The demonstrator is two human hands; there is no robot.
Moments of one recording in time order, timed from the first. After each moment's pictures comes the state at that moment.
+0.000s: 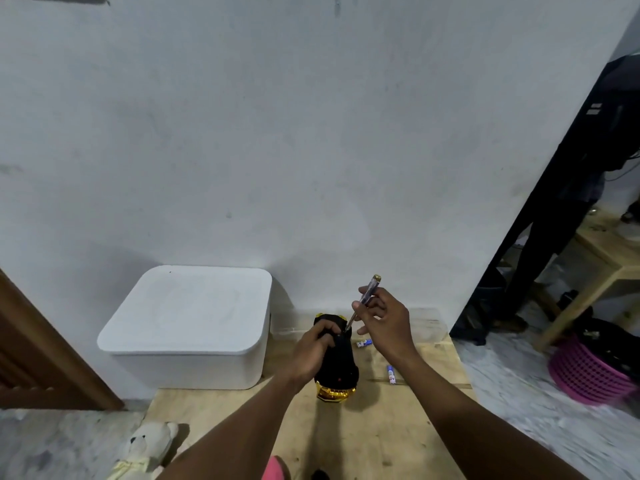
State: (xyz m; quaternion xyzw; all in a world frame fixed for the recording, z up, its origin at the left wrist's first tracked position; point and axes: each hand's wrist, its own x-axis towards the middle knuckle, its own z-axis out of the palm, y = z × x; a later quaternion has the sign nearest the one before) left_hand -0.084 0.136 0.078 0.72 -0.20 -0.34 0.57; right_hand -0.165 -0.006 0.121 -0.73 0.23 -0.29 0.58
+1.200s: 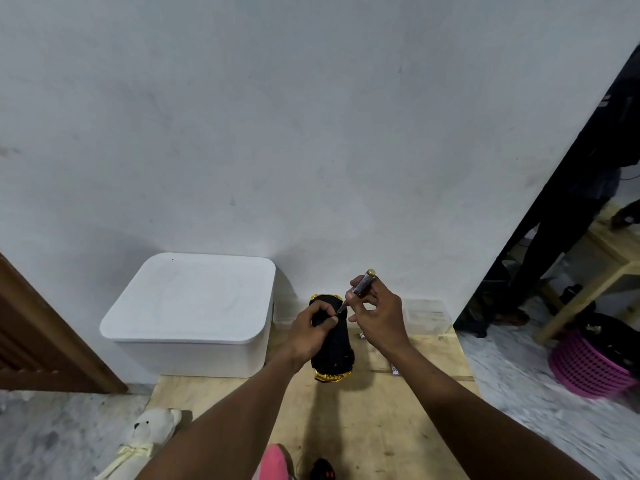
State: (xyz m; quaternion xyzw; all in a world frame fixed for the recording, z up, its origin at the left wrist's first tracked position) left_hand -0.063 0.134 0.073 0.73 -0.20 -0.25 0.61; right_hand -0.149 0.009 0.117 -0.77 0.17 -0.31 0.53
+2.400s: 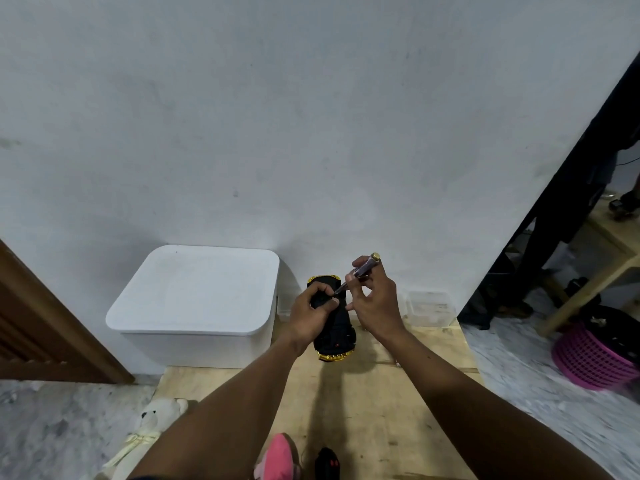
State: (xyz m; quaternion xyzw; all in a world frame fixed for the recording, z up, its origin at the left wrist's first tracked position) left_hand -0.051 0.131 0.078 0.69 -0.17 -0.23 0.66; right_hand -0.132 0.016 0.123 -0.78 0.16 -0.31 0.52
